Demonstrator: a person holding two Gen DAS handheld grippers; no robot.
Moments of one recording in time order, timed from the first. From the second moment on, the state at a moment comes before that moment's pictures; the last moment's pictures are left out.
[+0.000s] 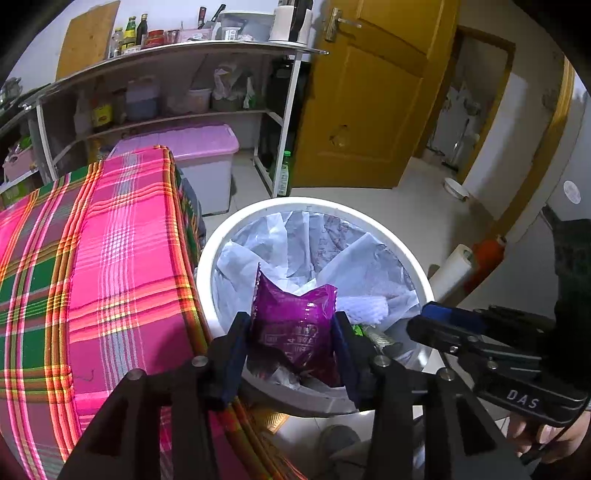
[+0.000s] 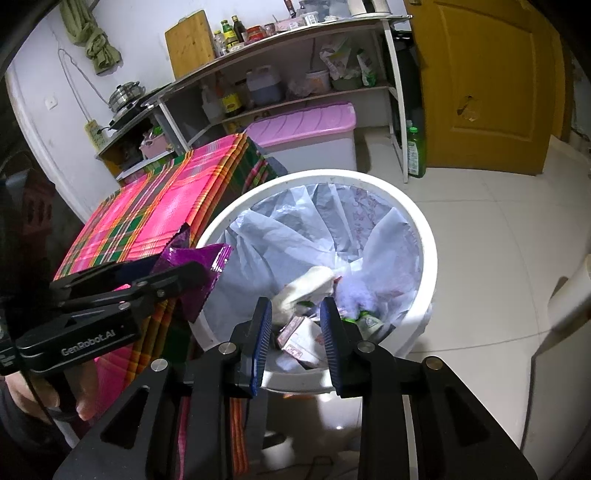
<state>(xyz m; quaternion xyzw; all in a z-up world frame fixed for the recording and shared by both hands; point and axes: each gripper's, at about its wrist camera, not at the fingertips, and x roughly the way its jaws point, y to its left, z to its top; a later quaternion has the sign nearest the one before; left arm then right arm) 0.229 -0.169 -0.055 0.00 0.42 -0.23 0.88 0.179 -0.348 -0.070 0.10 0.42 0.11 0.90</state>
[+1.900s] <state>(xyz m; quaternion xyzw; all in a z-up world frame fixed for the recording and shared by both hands) 0.069 -0.067 0.011 -0.02 0.31 -0.12 0.94 0.059 -0.267 -0.005 0.01 0.32 0.18 0.93</state>
